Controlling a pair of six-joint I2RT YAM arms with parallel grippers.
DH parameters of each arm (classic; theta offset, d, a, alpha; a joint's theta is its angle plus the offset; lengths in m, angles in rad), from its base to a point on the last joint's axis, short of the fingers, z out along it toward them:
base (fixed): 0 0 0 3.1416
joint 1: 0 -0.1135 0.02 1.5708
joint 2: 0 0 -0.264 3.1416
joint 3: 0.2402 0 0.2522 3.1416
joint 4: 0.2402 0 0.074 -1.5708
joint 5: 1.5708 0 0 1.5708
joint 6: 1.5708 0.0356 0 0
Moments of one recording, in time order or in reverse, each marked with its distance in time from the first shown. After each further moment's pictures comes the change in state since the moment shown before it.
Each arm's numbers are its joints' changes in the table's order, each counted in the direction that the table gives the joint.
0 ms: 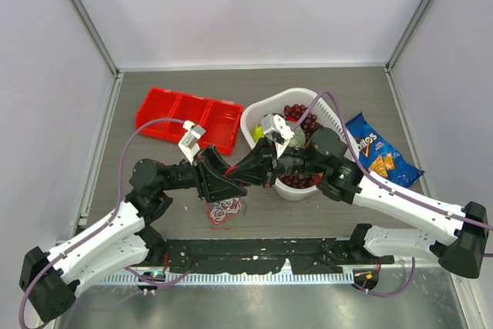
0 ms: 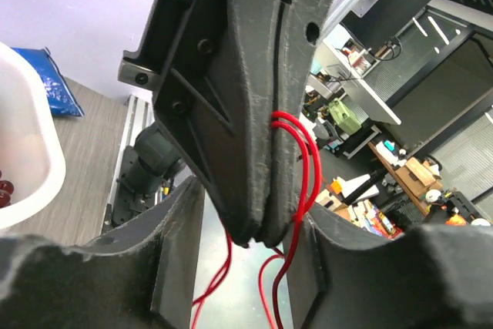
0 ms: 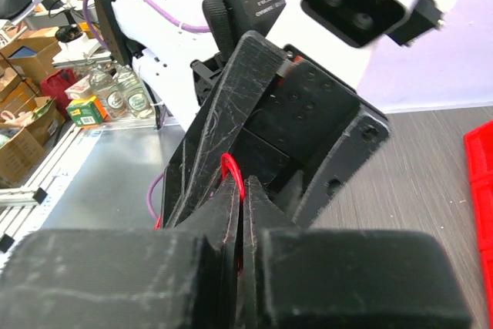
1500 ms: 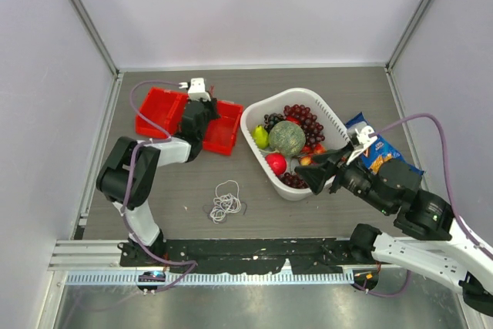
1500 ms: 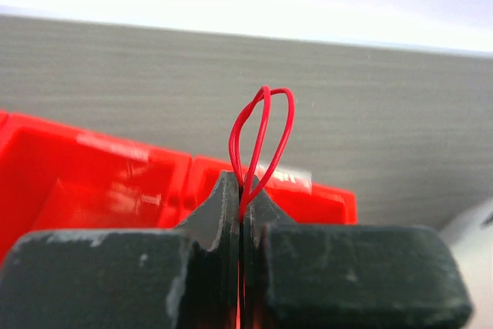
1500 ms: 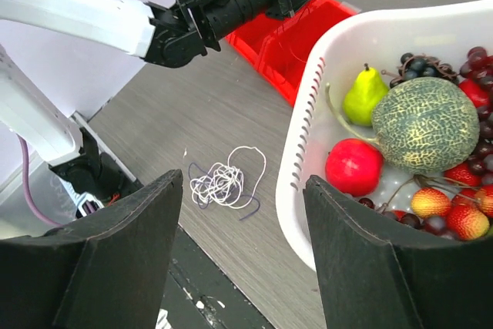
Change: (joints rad) left arm -0.308 0.961 0.339 -0.071 -1.077 0.750; right arm 0.013 -0.530 -0.017 0.852 0.813 0.125
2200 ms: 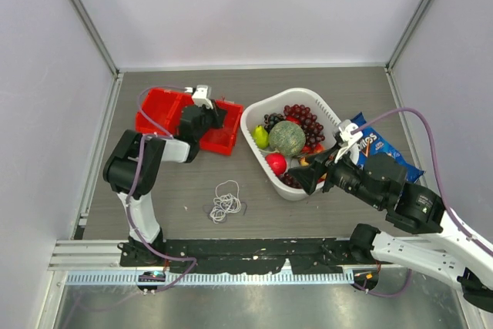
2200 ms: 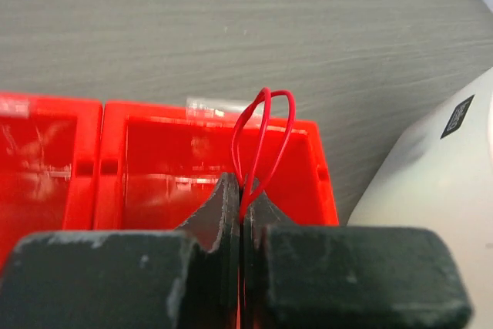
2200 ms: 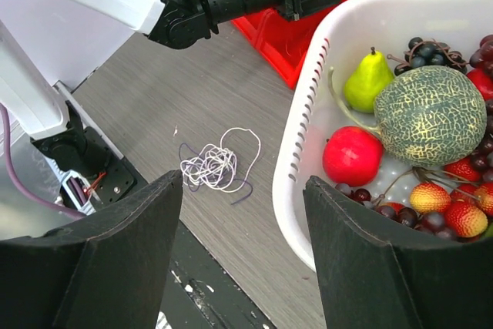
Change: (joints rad) left arm -0.082 0.152 0.002 -0.139 0.388 -0.073; right arm 0.000 0.059 0.029 0.037 -0.011 -0.040
